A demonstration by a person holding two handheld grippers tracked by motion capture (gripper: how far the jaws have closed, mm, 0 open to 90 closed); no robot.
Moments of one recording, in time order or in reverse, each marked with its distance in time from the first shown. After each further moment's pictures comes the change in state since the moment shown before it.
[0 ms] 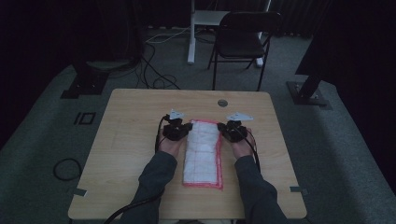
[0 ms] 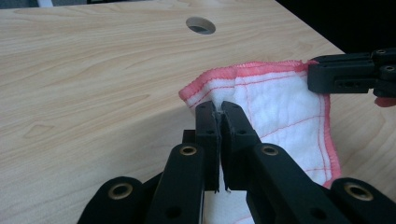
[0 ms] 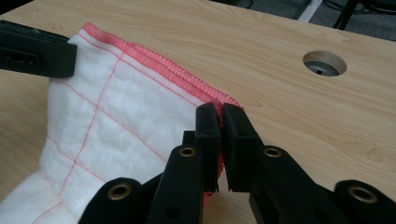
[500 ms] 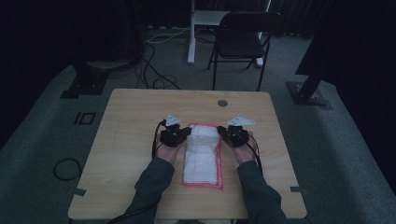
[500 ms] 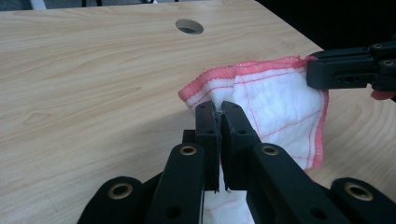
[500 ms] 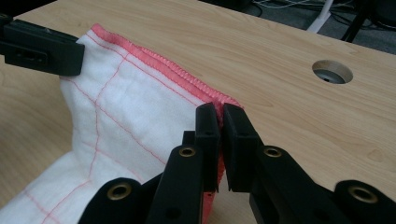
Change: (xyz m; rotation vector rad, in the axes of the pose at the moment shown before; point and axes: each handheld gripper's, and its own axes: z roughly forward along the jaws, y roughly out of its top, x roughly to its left) left arm -0.008 -0.013 -0.021 -0.027 -0.023 0.013; right arm 0.012 -0.005 -0.021 -0.026 0.030 -0.060
